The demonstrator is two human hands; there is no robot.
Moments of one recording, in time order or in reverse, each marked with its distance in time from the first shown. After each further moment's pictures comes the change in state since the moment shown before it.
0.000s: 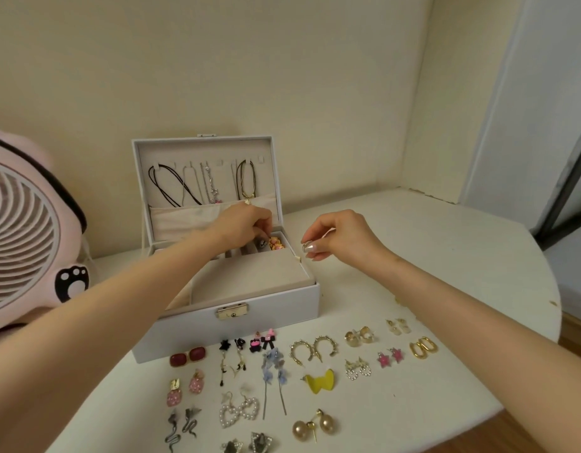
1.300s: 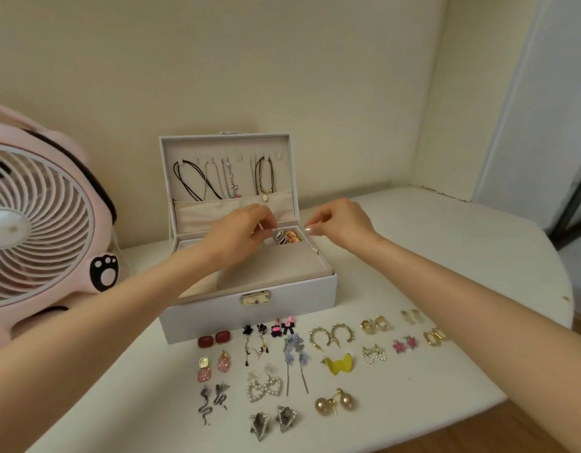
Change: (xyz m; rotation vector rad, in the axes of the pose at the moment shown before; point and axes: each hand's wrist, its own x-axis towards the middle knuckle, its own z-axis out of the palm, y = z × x) left_hand -0.070 0.017 -0.019 -0.143 0.193 0.026; right_hand 0.018 -0.017 0.022 -0.373 0.090 0.039
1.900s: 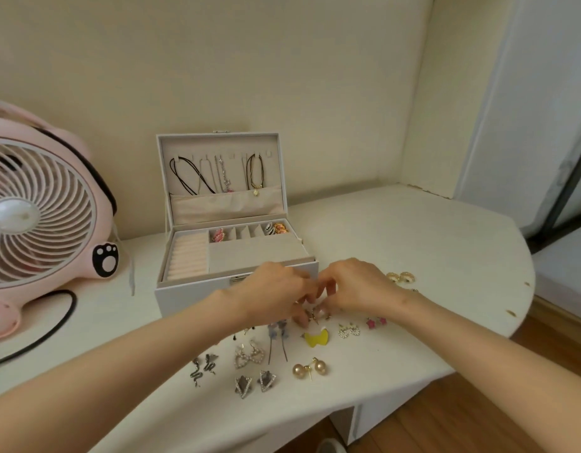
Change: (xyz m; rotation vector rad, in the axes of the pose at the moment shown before) left_hand -0.057 0.102 0.029 0.349 -0.417 0.288; right_hand -0.101 0.032 -0.013 -0.374 -0.379 -0.198
